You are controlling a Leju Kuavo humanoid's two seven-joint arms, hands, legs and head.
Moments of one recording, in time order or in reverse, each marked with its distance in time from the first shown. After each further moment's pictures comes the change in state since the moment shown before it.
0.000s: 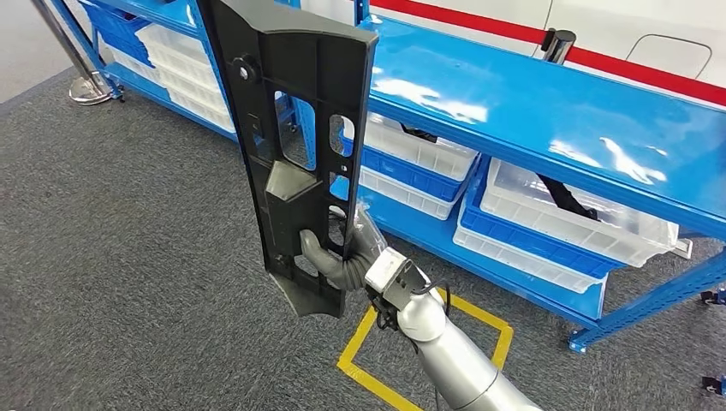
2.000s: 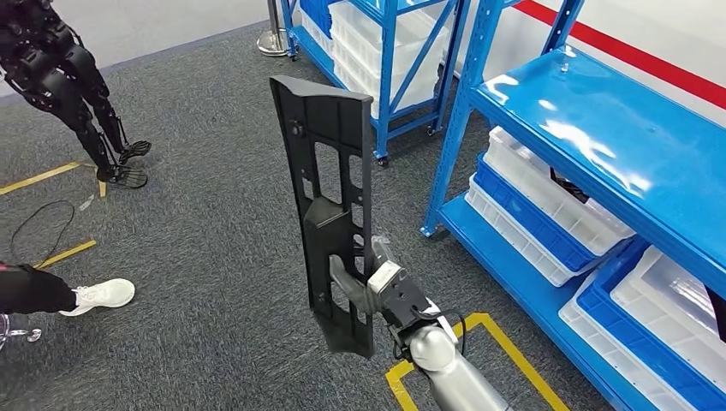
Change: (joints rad) left arm 0.002 -0.002 0.015 -0.001 0.001 -0.018 0.031; right arm 0.175 -0.024 -0.075 0.045 0.063 -0.070 0.116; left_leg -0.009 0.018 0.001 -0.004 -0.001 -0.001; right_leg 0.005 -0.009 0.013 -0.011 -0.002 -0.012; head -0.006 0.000
